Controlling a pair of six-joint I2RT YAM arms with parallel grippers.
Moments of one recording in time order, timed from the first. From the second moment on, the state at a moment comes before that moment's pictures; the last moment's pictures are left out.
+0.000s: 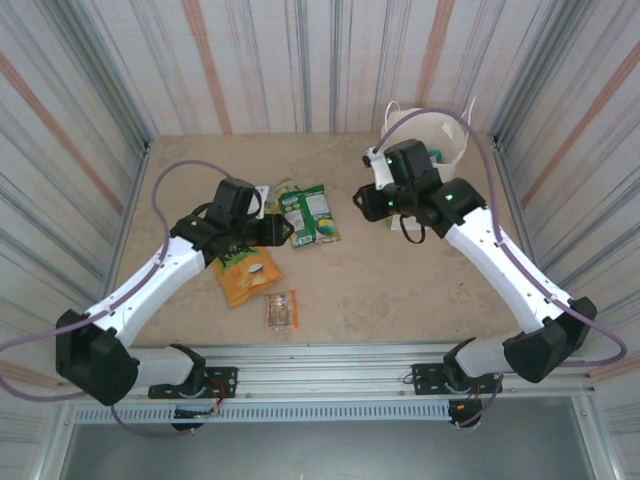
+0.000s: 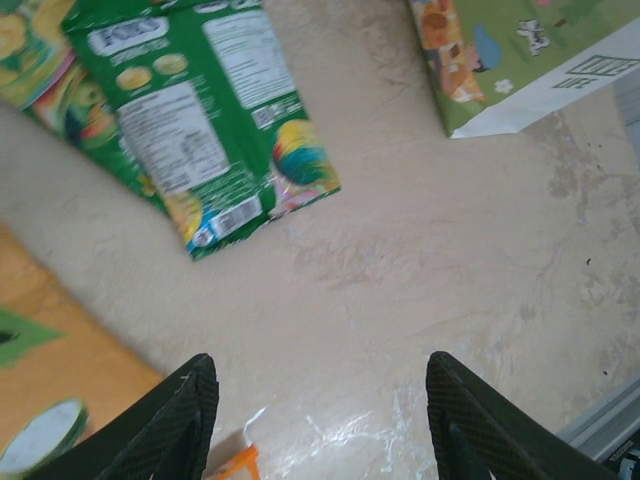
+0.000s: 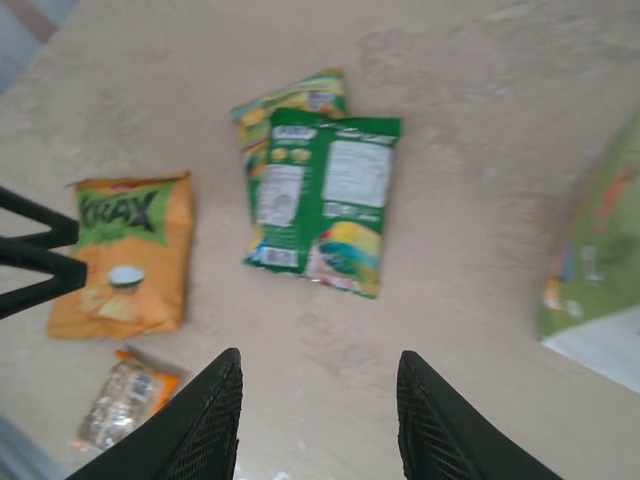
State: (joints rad) left arm -0.50 1.25 1.06 -0.61 0.22 -0.45; right arm 0.61 1.37 1.47 -0.84 -0.05 0.19
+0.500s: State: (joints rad) left arm -0.27 1.03 0.79 -0.71 0.13 -0.64; right arm 0.88 1.54 1.42 -0.62 -0.11 0.26
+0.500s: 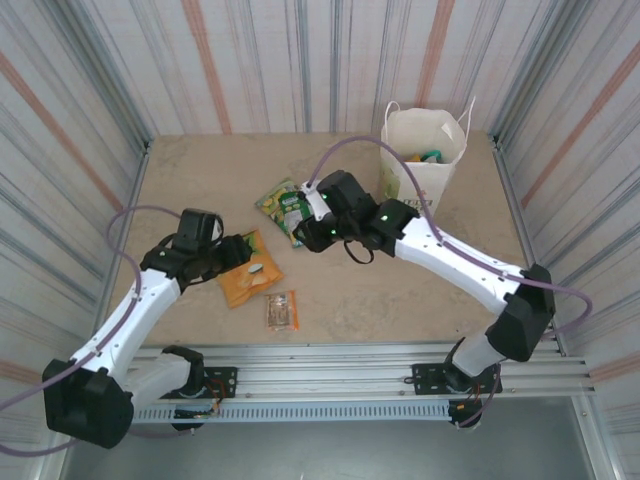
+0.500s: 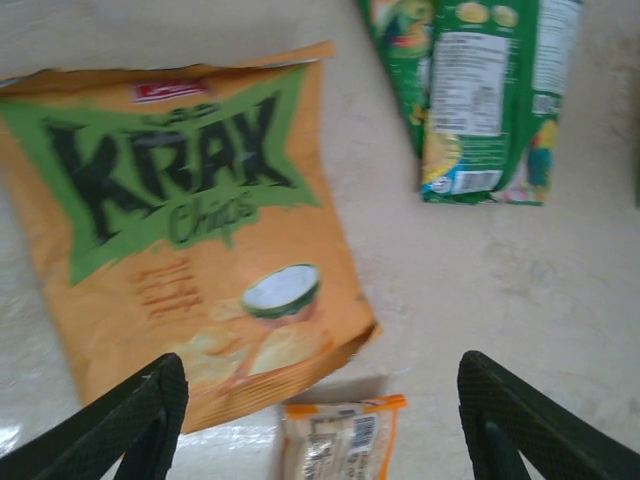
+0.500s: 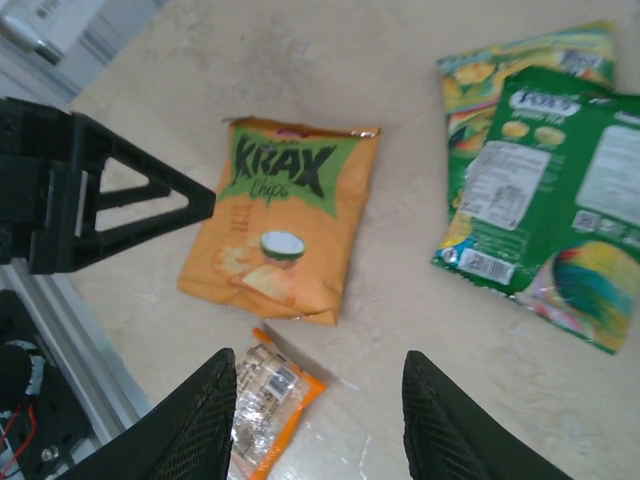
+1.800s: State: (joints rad) left arm -0.15 1.35 0.61 -0.35 0.23 -0.68; right arm 0.92 1.75 1.27 -0.39 -0.16 0.36
